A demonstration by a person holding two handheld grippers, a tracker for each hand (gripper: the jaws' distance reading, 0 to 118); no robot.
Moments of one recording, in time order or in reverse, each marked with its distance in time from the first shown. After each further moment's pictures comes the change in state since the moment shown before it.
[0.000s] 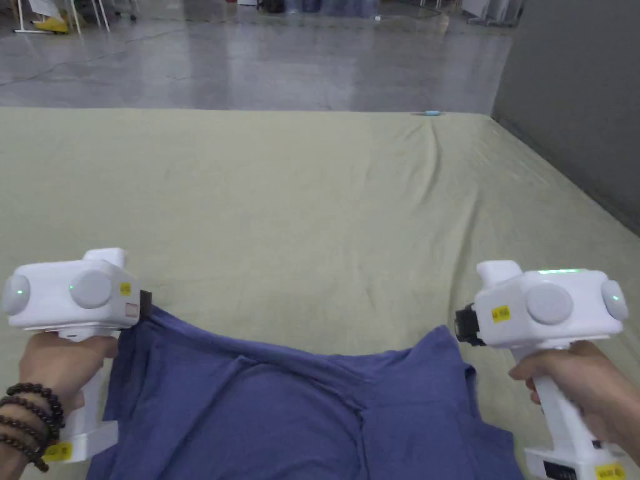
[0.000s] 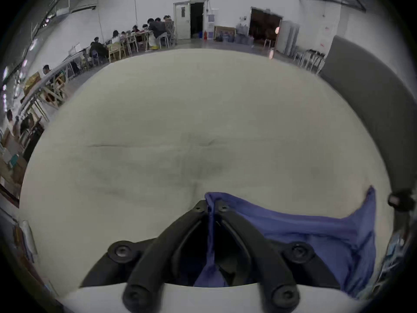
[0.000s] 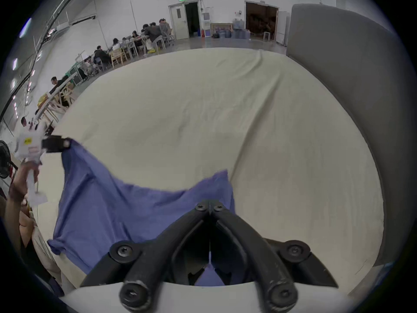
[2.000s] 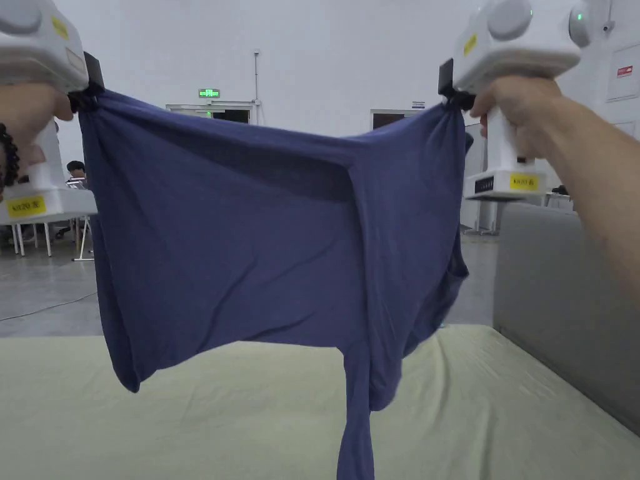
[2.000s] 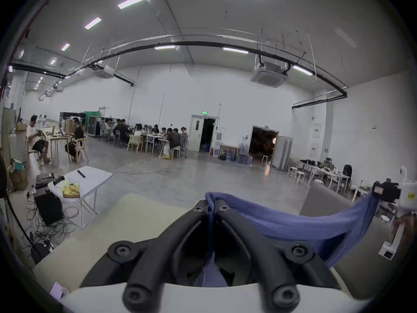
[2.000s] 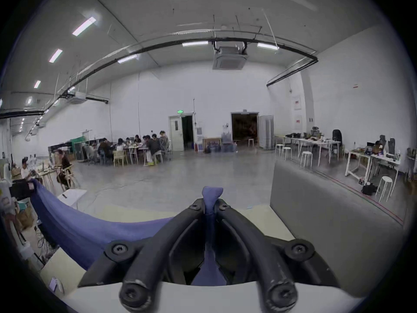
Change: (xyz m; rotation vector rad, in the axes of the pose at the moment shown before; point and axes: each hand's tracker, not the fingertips) left arm 0.008 0.322 0.402 0.801 0.016 0.120; right arm -0.063 0.360 0.387 0.813 -0.037 -0.054
